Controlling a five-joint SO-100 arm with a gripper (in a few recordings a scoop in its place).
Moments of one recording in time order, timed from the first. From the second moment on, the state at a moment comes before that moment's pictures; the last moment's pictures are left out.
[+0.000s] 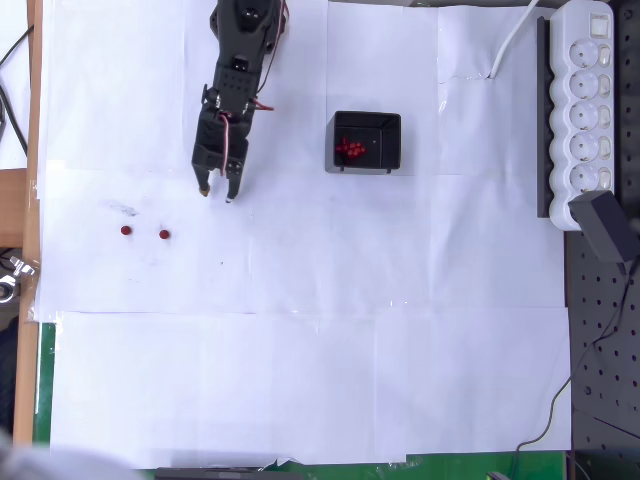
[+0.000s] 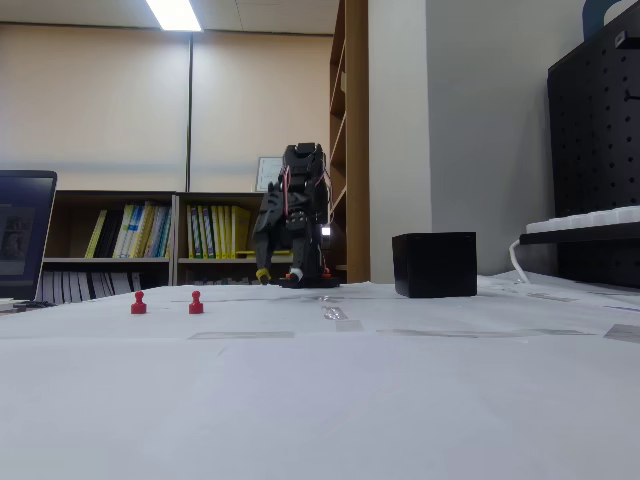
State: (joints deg) arm 13.2 77.5 32.9 -7.3 -90.2
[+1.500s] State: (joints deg) arm 22.2 111.5 59.8 -20.2 -90.8
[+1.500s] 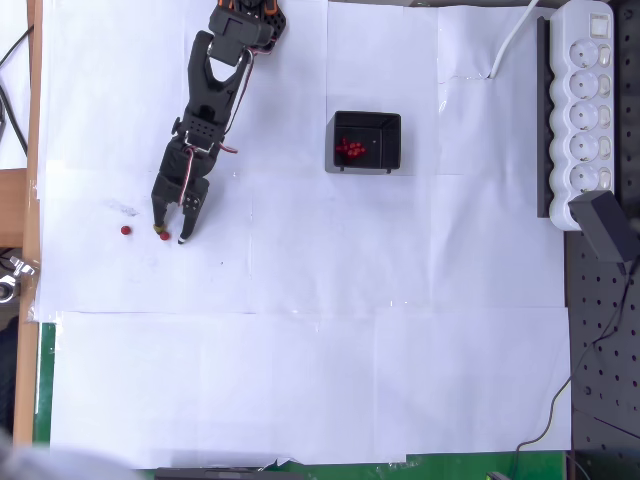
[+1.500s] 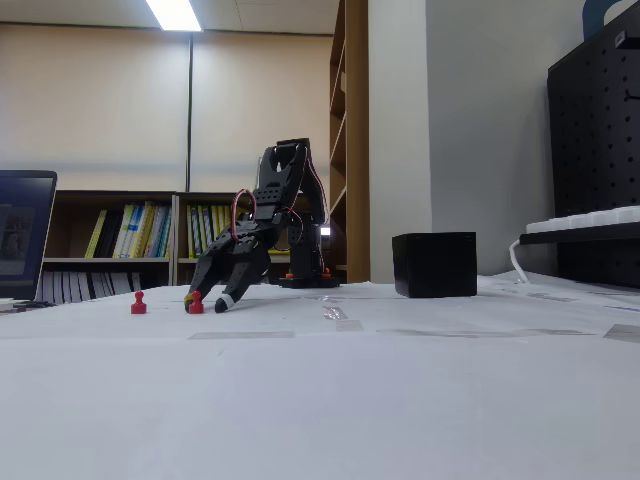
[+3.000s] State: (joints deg) arm 0.0 83.4 91.7 86.9 -109.5
